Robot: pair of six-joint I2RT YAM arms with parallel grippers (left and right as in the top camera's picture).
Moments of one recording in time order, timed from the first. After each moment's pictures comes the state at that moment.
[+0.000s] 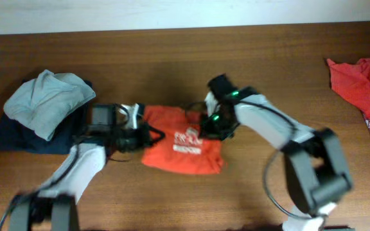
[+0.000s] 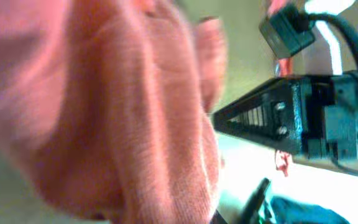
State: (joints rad) left arm -0.09 1.53 0.74 -0.23 0.85 -0.37; right arm 0.39 1.88 1.30 -0.83 -0.46 0.41
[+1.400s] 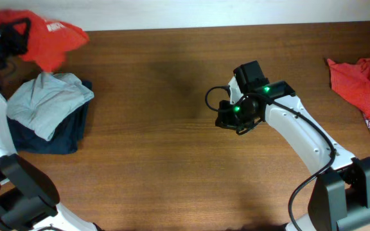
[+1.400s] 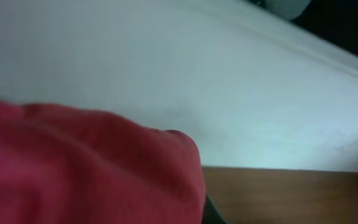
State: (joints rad) left arm 0.50 1.90 1.74 -0.13 0.80 -0.18; right arm 0.29 1.70 1.30 -0.91 -0.40 0.41
